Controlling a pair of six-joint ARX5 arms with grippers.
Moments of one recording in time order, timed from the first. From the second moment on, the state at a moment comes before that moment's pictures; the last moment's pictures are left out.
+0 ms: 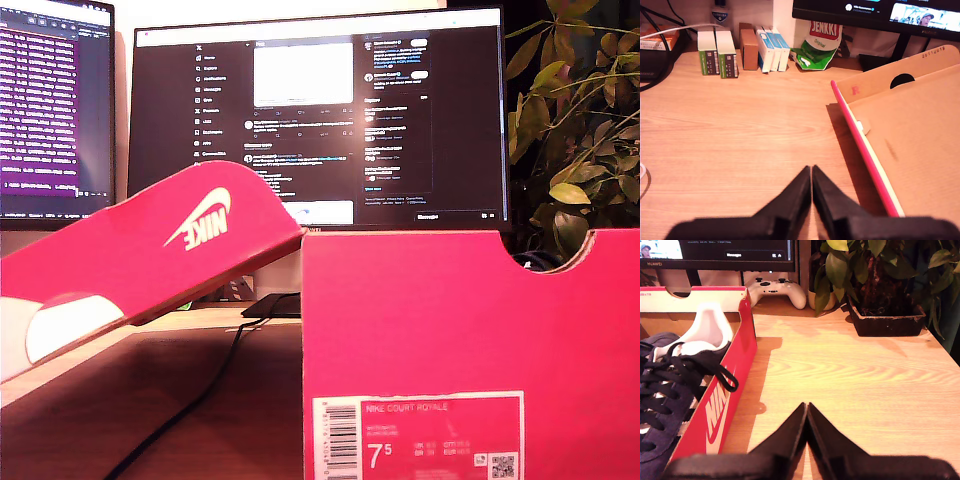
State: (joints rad) left arm 0.00 0.00 0.05 -0.33 0.13 -0.18; right arm 0.04 0.01 0.06 -0.29 0.00 -0.03
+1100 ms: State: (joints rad) left arm 0.00 0.00 0.05 -0.21 0.25 -0.49; right arm 0.04 0.01 0.06 -0.22 -0.12 0.34
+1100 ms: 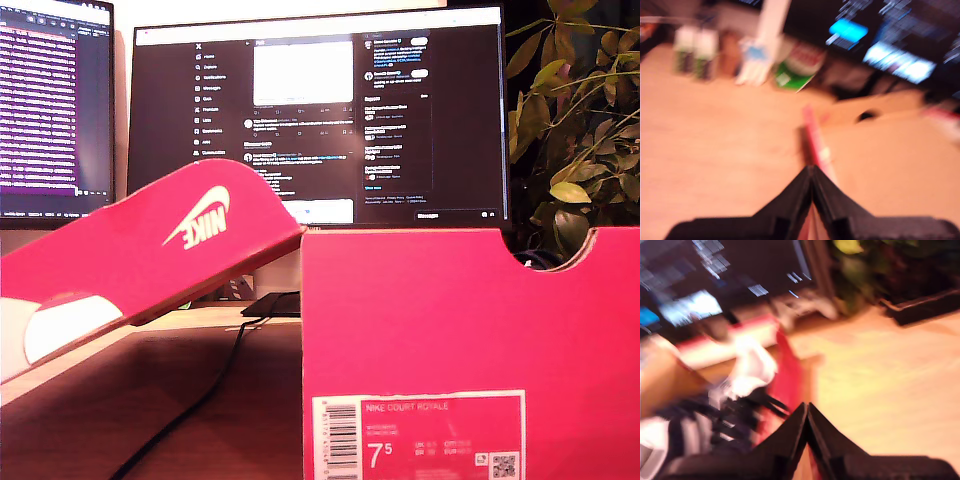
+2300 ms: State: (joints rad) left arm 0.07 0.94 0.35 -0.22 0.51 -0.52; right arm 0.04 1.07 0.49 -0.31 -0.36 0.16
